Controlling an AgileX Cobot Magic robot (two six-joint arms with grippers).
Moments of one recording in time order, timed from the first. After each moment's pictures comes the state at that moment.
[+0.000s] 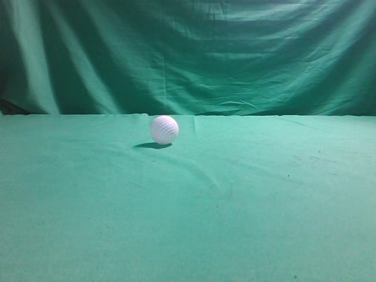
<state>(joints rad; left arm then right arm) -0.26 0.29 -0.21 -0.22 0.51 0.19 0.68 0.36 -0.26 0.04 0.26 0.00</state>
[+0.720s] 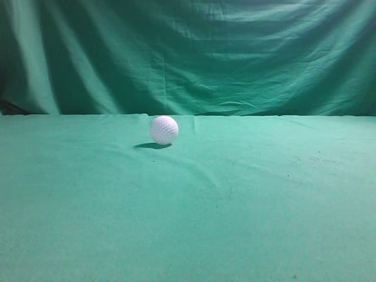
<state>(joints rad) -0.26 0.29 -0.21 -0.22 0.51 0.19 0.51 0.27 -0.26 0.06 0.43 -0.11</state>
